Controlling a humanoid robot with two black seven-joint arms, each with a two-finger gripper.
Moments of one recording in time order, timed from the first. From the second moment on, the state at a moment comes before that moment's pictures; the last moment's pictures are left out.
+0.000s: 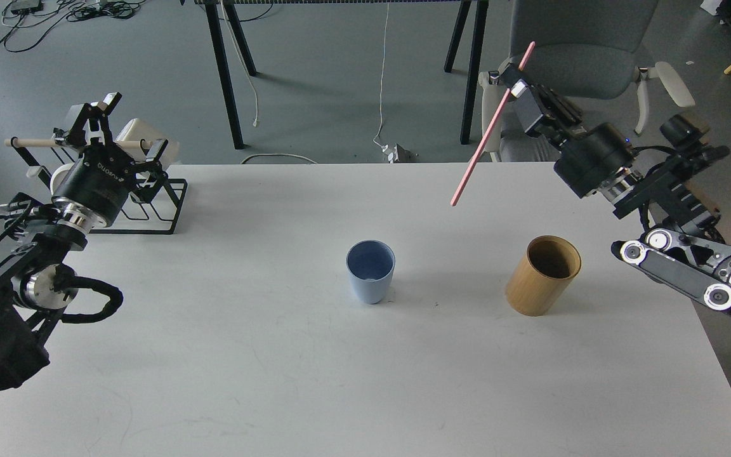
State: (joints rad) left arm -0.57 0.42 -0.84 -0.65 0.31 -0.49 -0.49; right arm 0.90 -0.51 0.27 1.13 -1.25 -0.49 0.49
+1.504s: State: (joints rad) left arm -0.57 0.42 -0.85 -0.65 0.31 -0.49 -0.49; right arm 0.94 -0.17 0.04 0.81 -1.40 -0.49 0.49
